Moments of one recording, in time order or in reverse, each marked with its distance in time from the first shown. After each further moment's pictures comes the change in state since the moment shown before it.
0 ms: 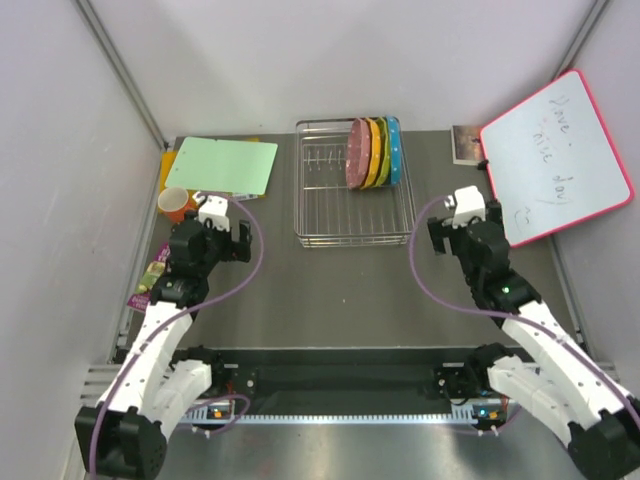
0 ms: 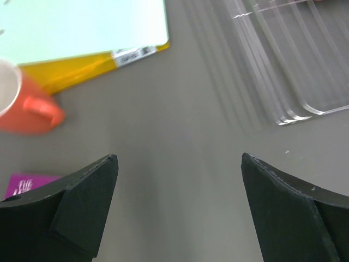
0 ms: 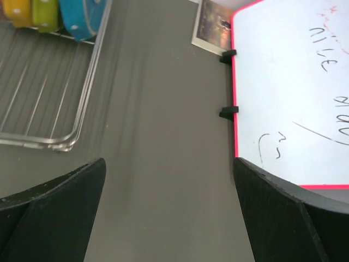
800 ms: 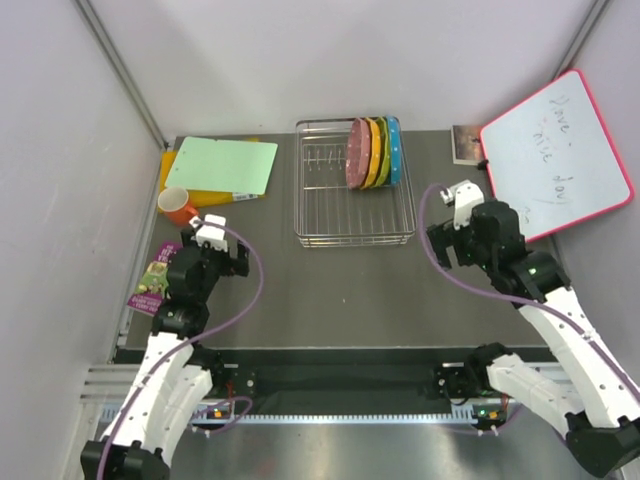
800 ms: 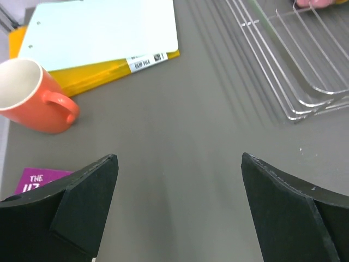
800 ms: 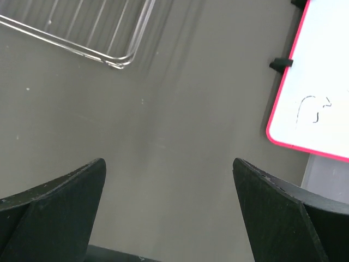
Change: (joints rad) left arm 0.002 -0.258 -0.248 0.129 -0.036 0.033; right arm -0.026 -0.011 0.320 -0.654 -0.262 0.058
